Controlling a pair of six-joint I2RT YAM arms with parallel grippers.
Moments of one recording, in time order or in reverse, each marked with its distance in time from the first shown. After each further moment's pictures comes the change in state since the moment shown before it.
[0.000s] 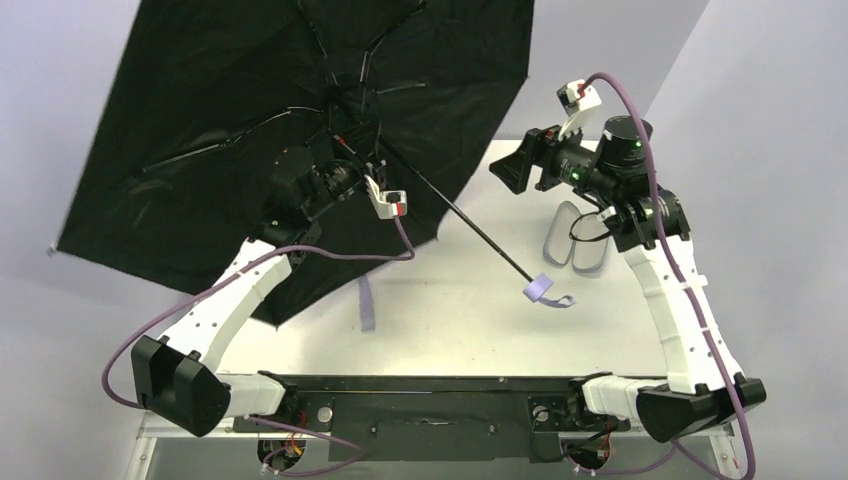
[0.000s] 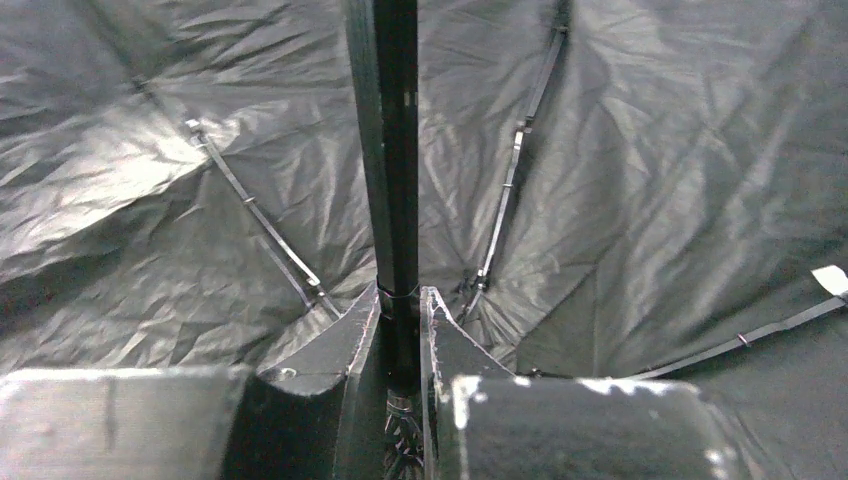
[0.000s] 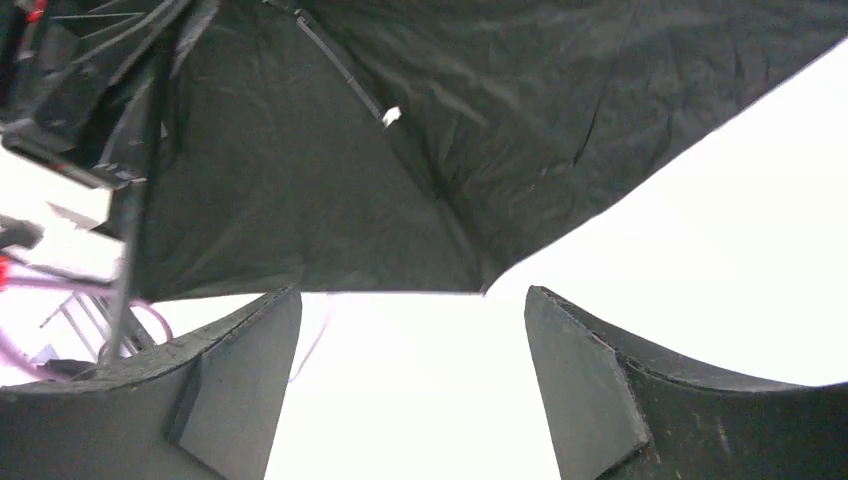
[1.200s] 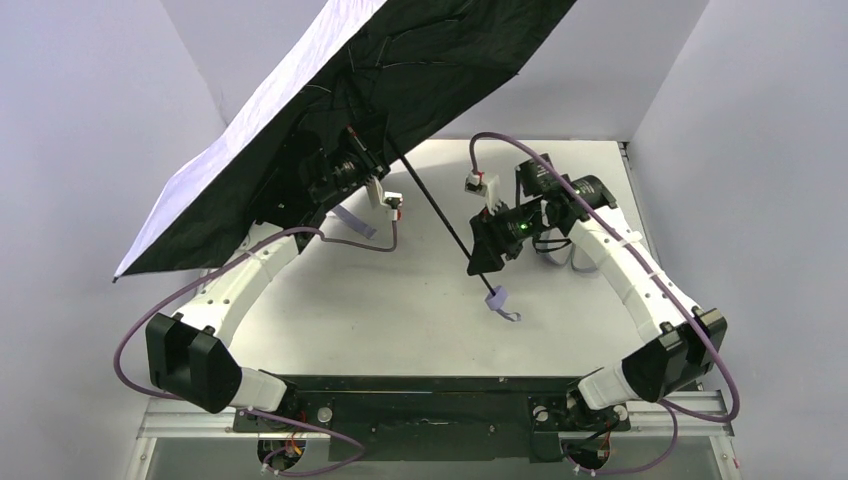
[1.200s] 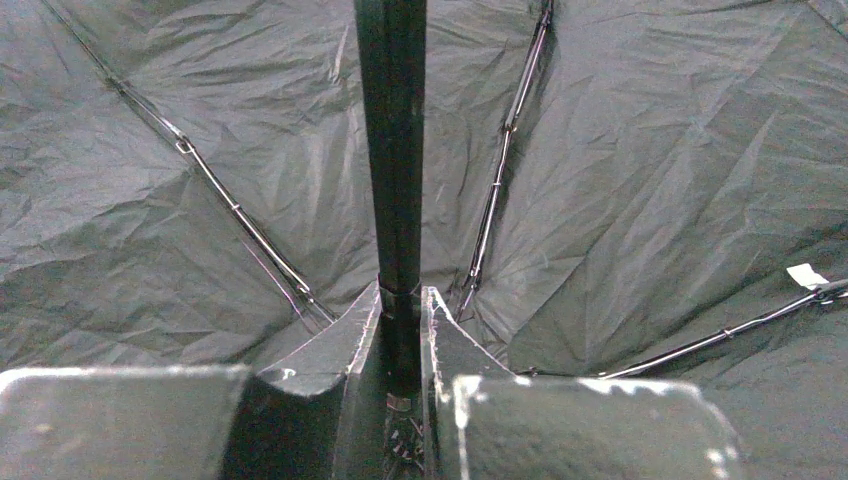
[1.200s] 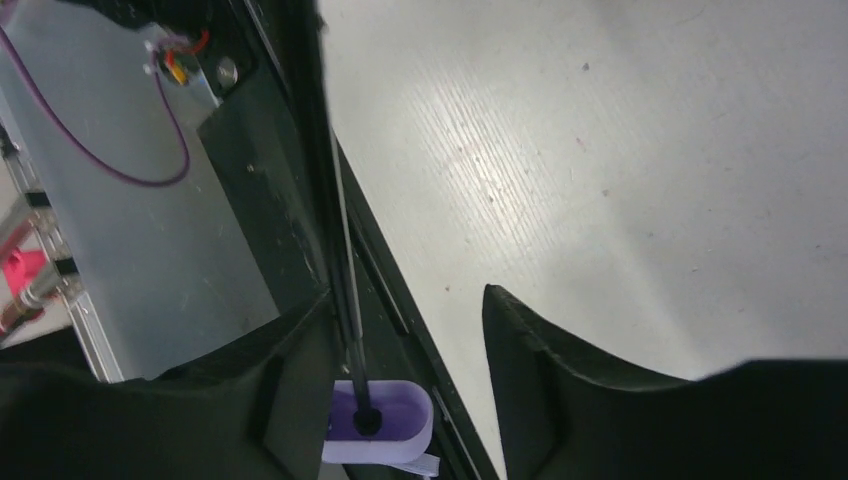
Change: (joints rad) left arm 0.053 0.115 0.087 -0.047 0.089 0.501; right arm 0.186 0.179 -0.046 -0.580 -0.235 -0.446
